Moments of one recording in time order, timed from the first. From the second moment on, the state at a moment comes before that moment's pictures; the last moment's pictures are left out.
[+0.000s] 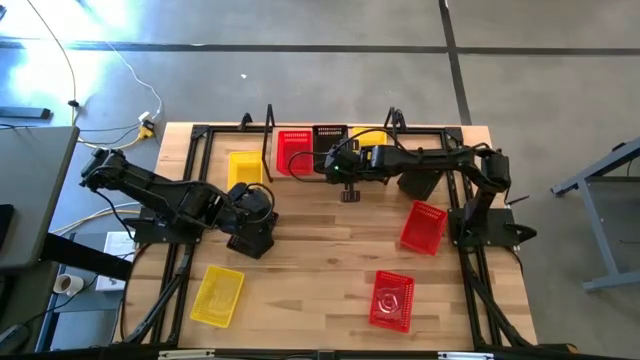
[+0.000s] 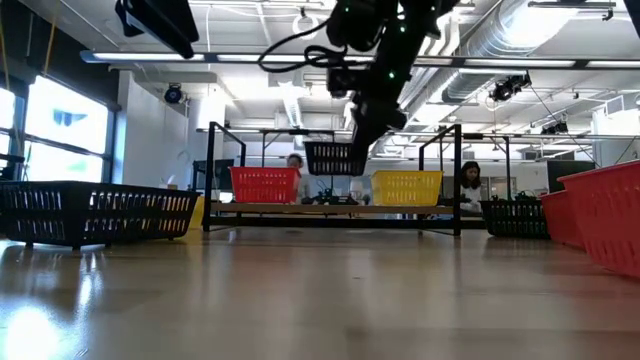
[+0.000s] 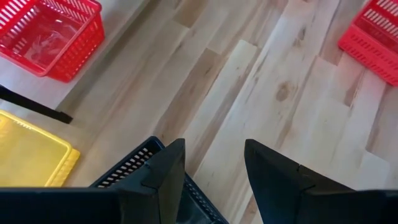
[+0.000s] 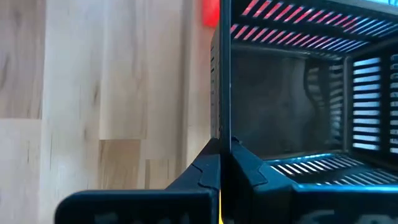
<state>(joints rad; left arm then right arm) -0.23 1.27 1.17 -0.98 -0.43 -0.77 -0.20 1.80 1.40 -0.66 0.32 -0.41</state>
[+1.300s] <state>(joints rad) -0.07 1.27 1.17 -0.97 -0.43 -0.76 -0.30 1.82 1.33 -0.55 0.10 -0.42</state>
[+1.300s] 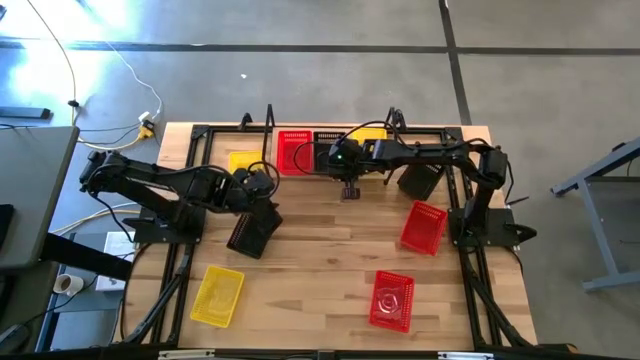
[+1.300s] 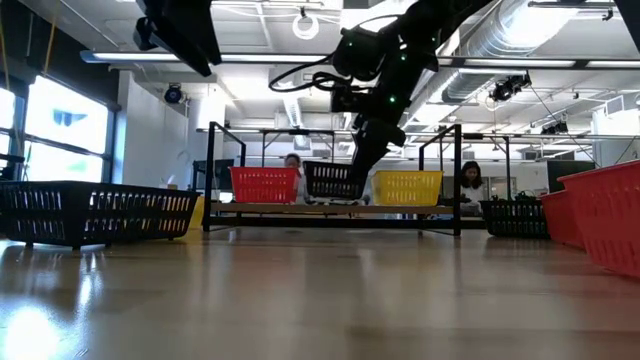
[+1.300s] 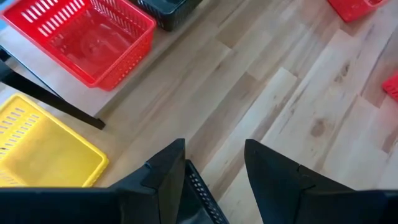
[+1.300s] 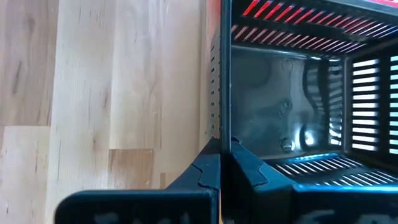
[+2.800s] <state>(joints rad) -0.32 1.27 1.17 -1.38 -0.14 -1.26 -0.27 1.82 1.54 -0.70 0.15 -0.21</state>
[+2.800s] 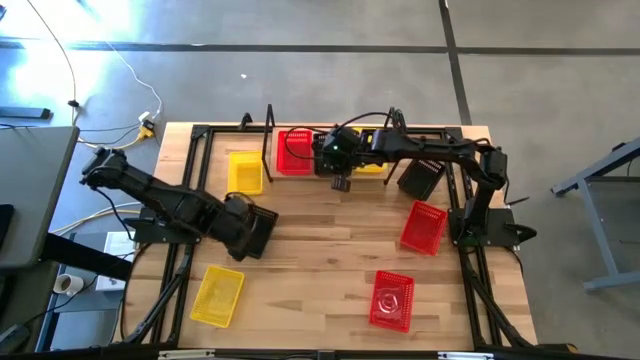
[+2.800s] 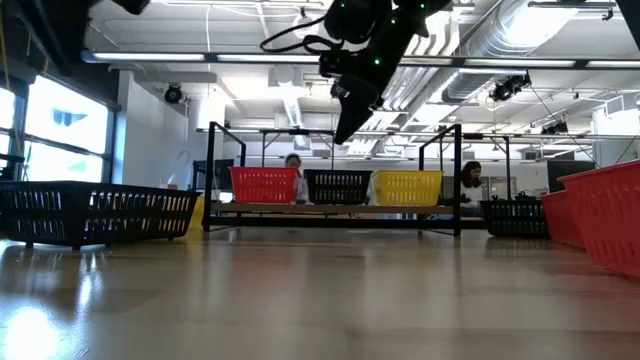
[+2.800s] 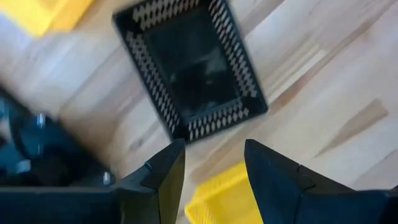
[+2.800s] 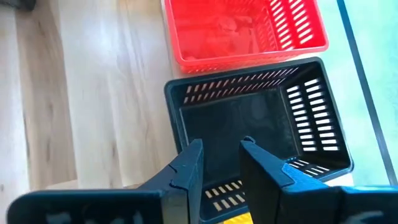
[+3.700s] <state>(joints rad) -0.82 1.27 0.95 -1.20 -0.06 -2.21 -0.13 1.82 1.56 -0.77 0.15 -0.18</state>
